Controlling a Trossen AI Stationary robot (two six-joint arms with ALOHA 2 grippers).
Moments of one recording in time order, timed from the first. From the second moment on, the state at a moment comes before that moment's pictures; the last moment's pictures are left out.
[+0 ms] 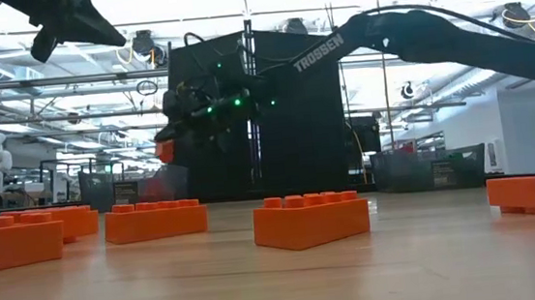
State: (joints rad) left arm -0.30 0.69 0.71 -0.57 -0.85 -0.78; right arm -0.42 2.65 2.28 0.15 -0.13 0.48
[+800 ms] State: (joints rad) left arm -0.30 0.69 0.71 -0.58 -0.85 -0.78; right arm -0.46 2.67 2.28 0.20 -0.14 0.66
